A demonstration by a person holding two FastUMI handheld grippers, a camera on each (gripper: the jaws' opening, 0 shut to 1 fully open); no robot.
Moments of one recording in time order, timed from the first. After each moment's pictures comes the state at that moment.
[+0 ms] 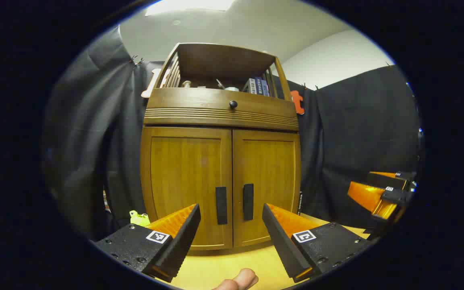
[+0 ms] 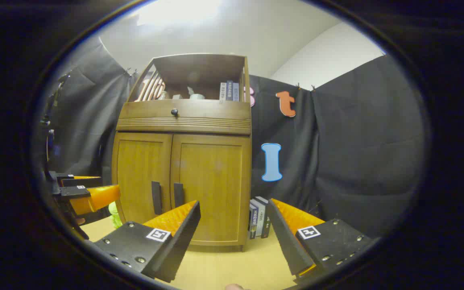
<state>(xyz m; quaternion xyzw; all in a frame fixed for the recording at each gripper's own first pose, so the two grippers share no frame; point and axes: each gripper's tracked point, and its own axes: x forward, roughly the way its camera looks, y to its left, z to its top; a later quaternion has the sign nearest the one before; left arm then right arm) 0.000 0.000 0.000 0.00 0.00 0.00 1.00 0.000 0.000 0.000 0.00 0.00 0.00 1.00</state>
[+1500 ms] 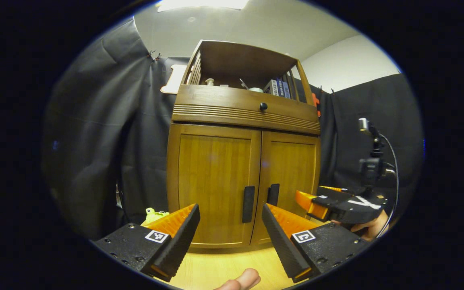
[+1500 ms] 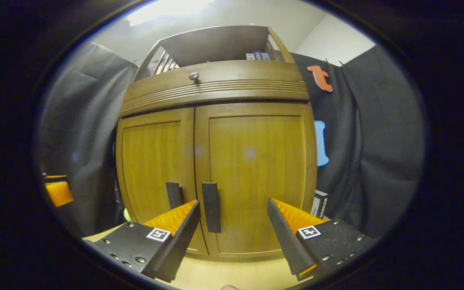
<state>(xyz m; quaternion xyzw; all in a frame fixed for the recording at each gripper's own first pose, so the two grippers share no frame) -0.016 0.058 0.011 -0.02 0.01 0.02 1.00 0.149 0.130 -0.046 0.02 0.05 0.09 0.99</state>
